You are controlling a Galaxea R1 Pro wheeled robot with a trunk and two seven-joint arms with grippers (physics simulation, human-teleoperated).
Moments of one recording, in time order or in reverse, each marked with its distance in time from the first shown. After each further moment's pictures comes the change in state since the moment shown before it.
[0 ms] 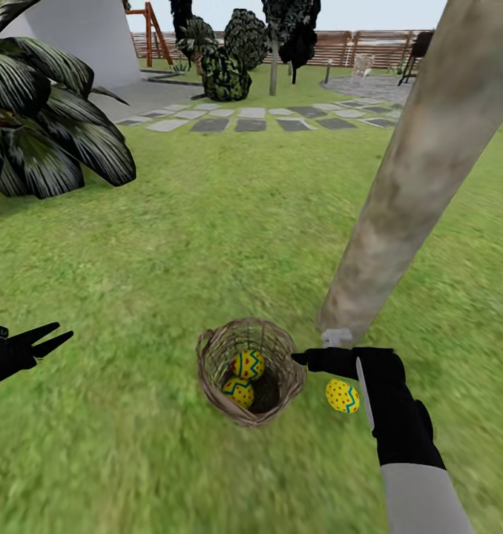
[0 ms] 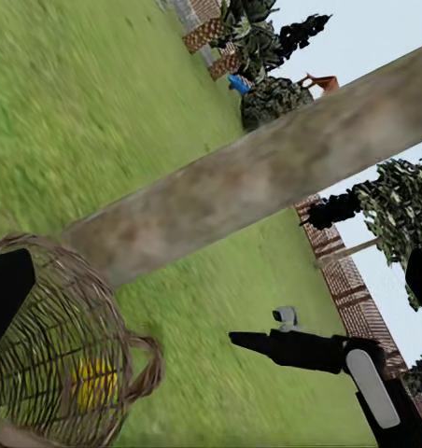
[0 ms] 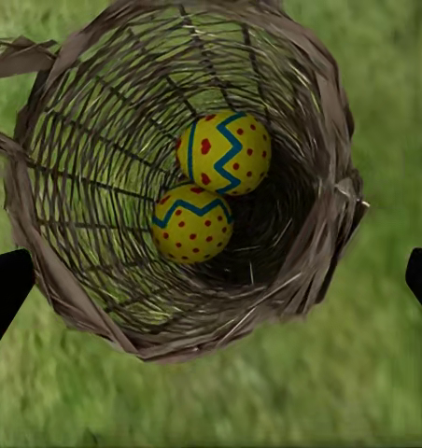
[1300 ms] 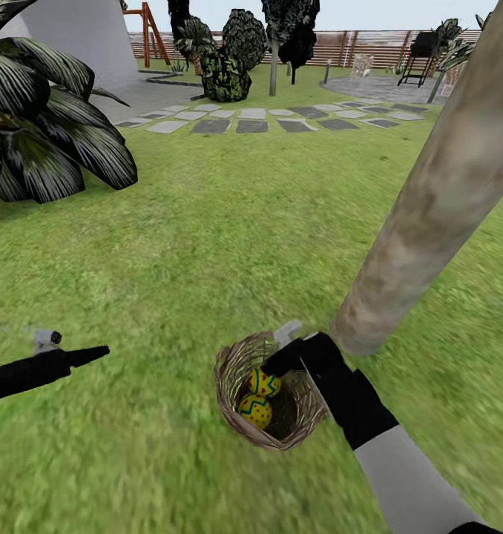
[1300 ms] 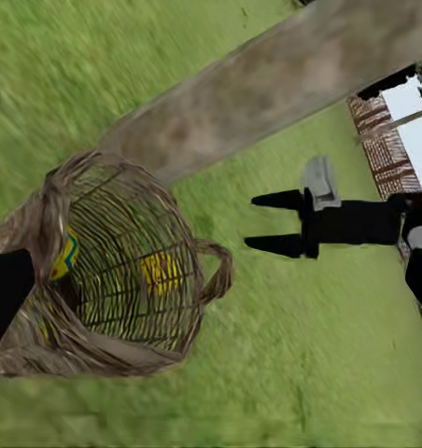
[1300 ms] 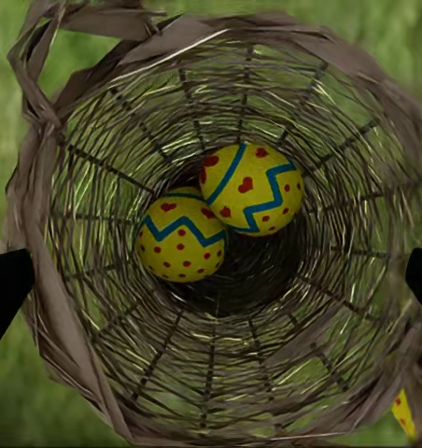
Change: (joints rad) left arm 0.000 0.004 -0.245 -0.013 -0.136 -0.075 0.000; right arm -0.138 -0.047 0.511 0.175 0.008 0.012 -0.137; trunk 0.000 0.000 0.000
